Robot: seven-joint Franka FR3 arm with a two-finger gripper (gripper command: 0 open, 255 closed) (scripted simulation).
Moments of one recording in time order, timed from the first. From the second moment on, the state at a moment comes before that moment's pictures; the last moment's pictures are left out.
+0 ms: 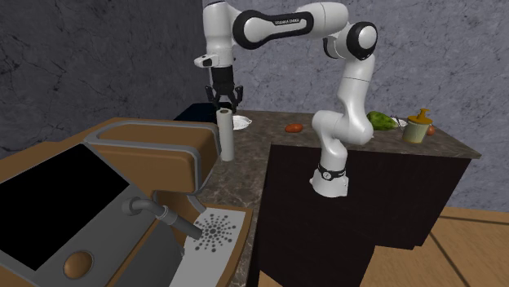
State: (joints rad) arm -0.18 -0.27 -0.55 -1.92 -0.16 1.65 -1.05
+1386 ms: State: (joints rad) arm -0.17 -0.17 -0.56 -1.54 -0.11 1.36 -1.10
